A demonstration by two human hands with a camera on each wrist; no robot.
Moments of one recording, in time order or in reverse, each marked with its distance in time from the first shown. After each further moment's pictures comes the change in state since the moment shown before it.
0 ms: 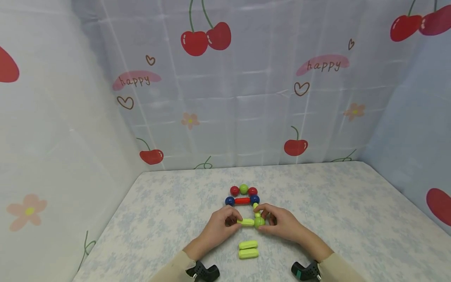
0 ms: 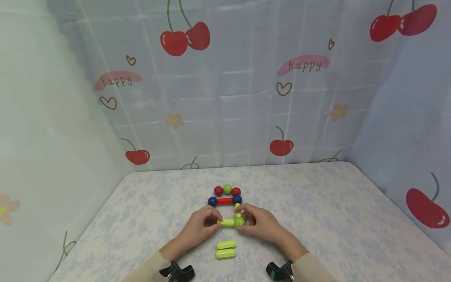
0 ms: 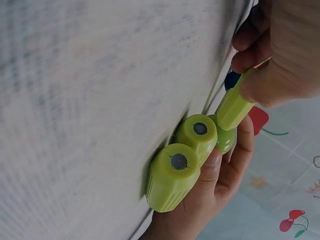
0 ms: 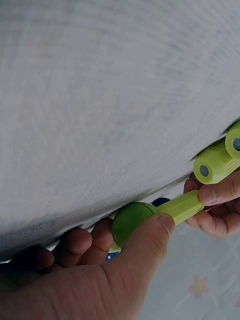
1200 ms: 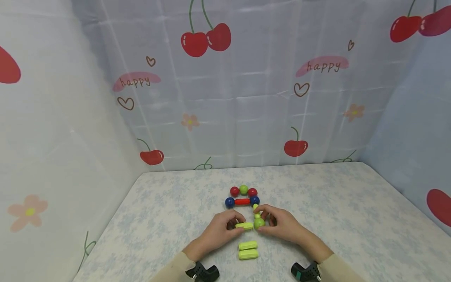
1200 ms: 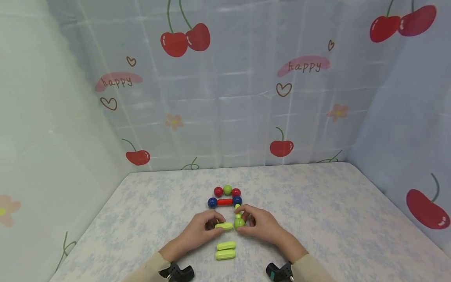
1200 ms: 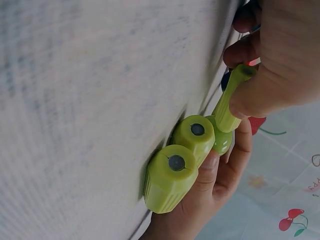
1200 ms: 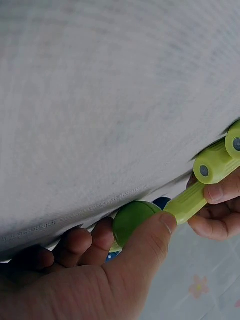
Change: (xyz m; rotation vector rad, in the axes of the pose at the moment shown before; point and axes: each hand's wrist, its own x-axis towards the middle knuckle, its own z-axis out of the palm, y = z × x) left_hand -0.002 0.001 -0.002 0.015 -0.106 0.025; right_hand 0.000 0.001 0.001 0.000 0.002 0.001
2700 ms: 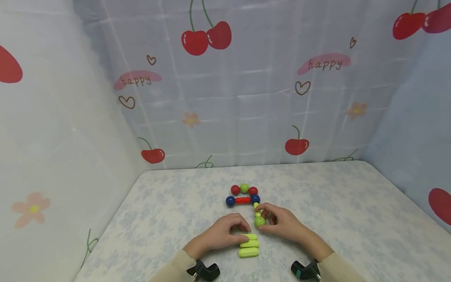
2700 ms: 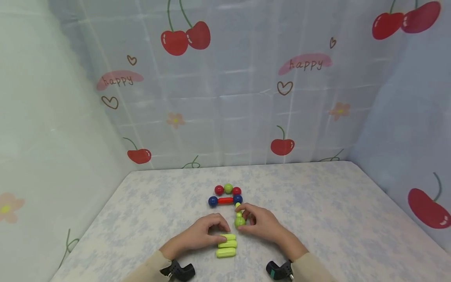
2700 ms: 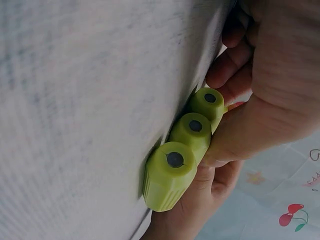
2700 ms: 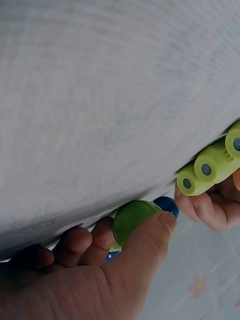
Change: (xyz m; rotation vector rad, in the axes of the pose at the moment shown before) left_hand 0.002 0.006 -0.003 -0.020 -0.247 -0.004; right_hand -0.001 -0.002 -0.001 0.003 -0.005 -0.010
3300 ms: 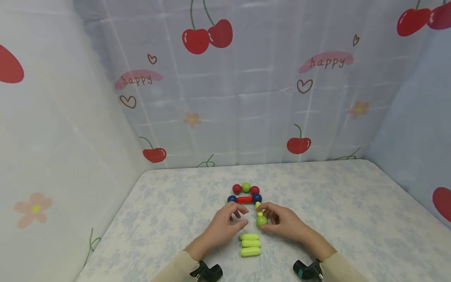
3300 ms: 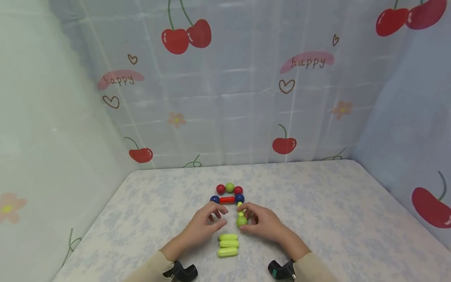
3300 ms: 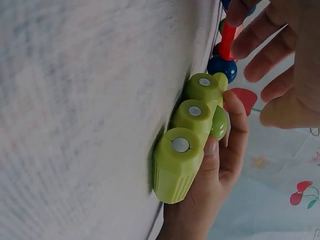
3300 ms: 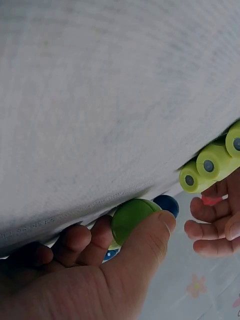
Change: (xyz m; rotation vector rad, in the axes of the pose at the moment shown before) left_hand 0.004 0.016 -0.003 -0.005 0.263 -0.152; right_hand -0.001 0.002 0.001 0.027 -0.002 -0.006
